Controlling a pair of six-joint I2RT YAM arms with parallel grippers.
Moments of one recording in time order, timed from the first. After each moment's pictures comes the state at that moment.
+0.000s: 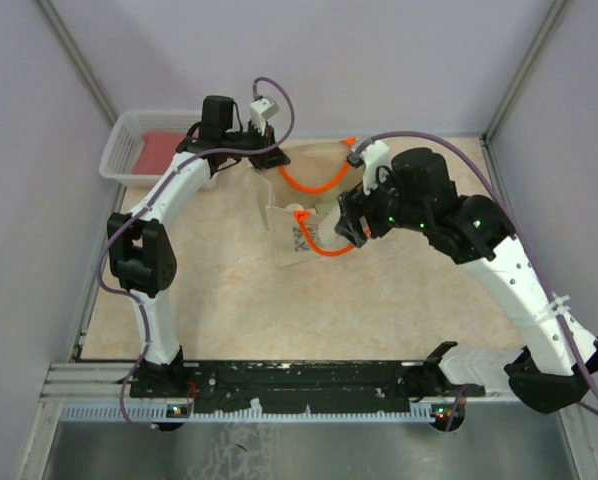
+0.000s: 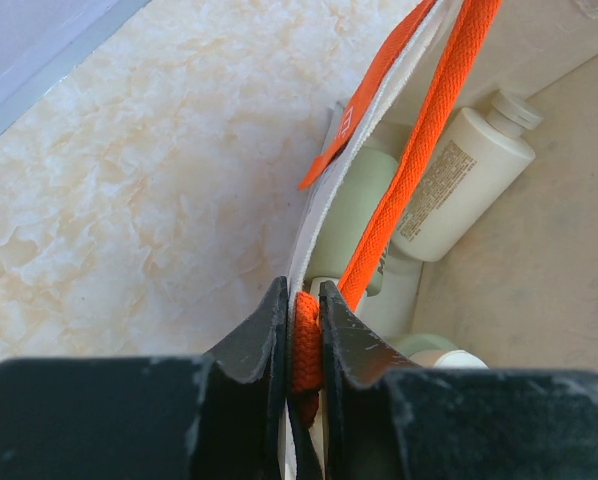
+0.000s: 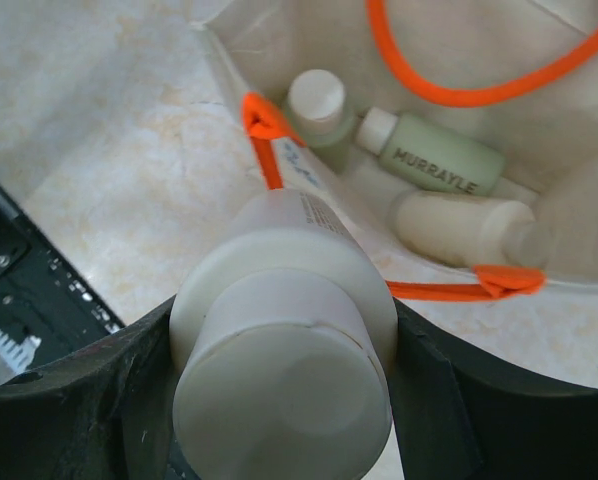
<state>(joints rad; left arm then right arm) -0.30 1.99 1.84 -0.36 0.76 0.15 0.74 1.18 1.58 -0.97 -0.10 -0.01</state>
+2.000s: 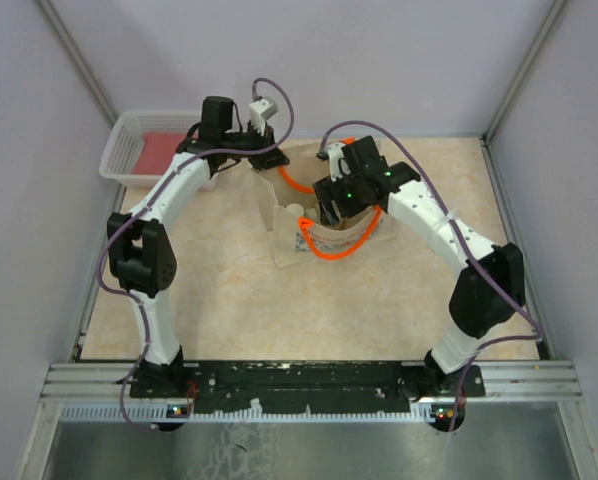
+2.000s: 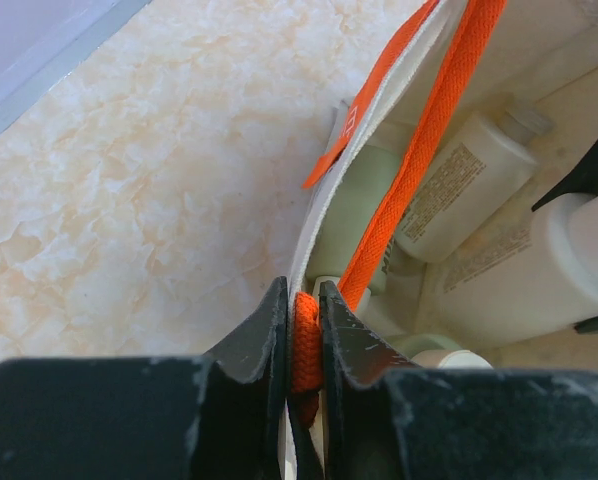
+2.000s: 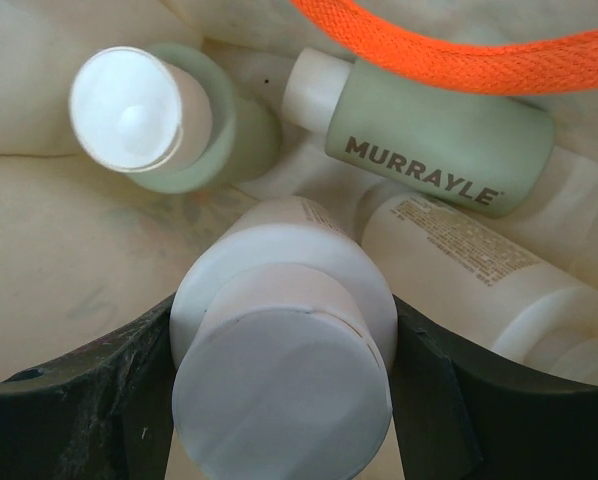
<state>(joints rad) -0.30 1.99 1.83 -0.36 0.75 0.15 0.52 1.63 1.51 -0.74 -0.19 -0.03</state>
